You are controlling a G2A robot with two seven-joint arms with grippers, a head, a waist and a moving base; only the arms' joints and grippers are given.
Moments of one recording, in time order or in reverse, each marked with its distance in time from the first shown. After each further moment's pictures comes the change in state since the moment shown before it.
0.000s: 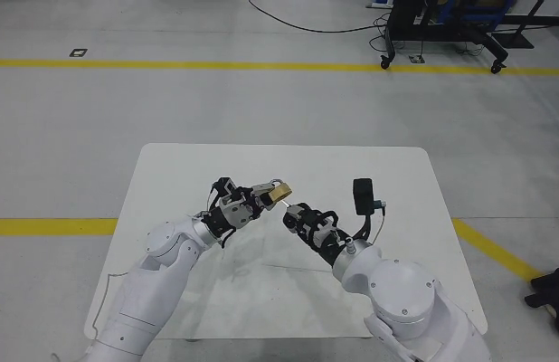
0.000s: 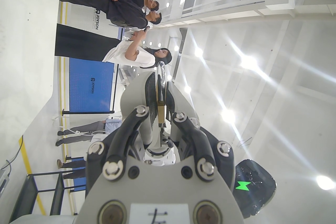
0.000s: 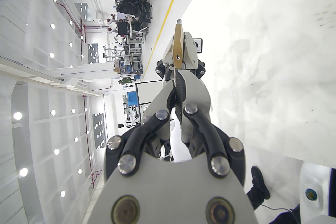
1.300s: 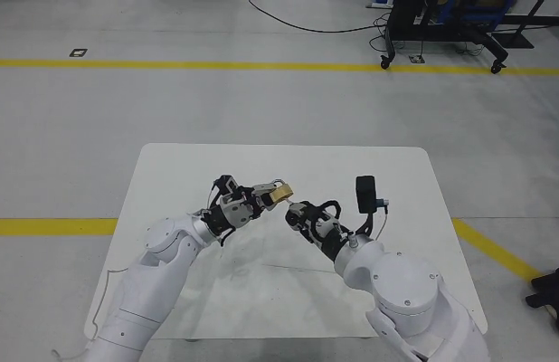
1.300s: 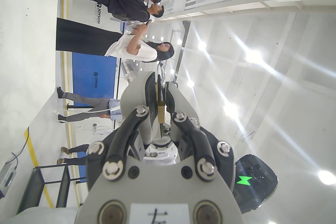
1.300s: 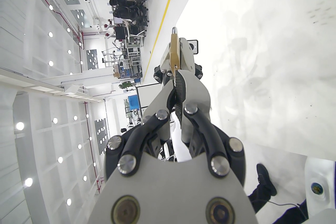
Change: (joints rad) left arm -0.025 -0.002 -0.001 0.021 0.016 0.014 -0.039; right arm 0.016 -0.038 0.021 0.001 0.026 0.063 -0.006
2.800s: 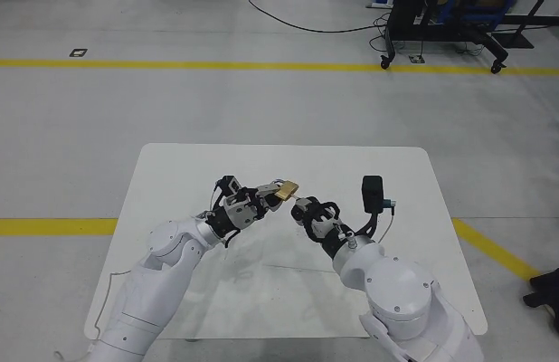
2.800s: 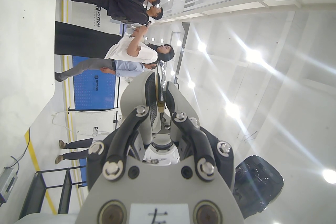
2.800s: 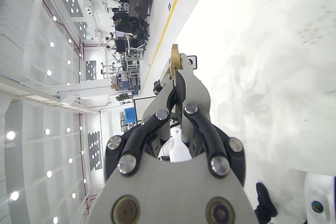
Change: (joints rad) left arm 0.022 -0.006 0.011 -0.043 0.014 -0.026 0.034; right arm -0.024 -0.031 -0.016 -0.001 -0.098 0.000 -0.053
